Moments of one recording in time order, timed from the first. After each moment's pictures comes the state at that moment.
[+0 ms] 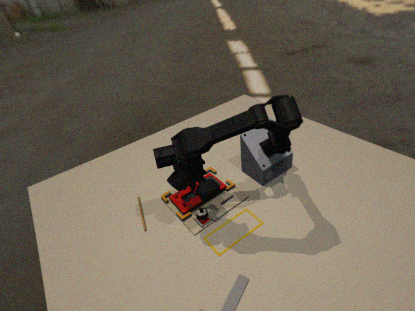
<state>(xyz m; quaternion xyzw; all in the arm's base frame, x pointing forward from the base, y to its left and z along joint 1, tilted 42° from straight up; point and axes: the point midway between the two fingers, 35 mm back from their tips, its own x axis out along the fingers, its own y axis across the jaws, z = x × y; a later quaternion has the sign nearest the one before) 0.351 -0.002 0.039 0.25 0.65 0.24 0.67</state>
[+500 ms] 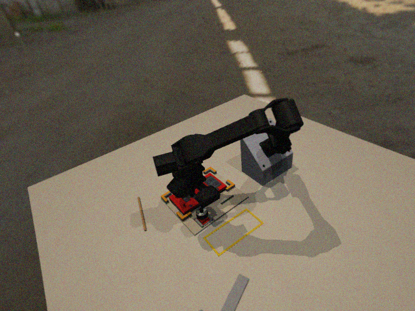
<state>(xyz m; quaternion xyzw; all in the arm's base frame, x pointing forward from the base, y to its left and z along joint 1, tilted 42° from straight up) 0.362 0.016 0.034 0.25 0.64 0.25 0.68</state>
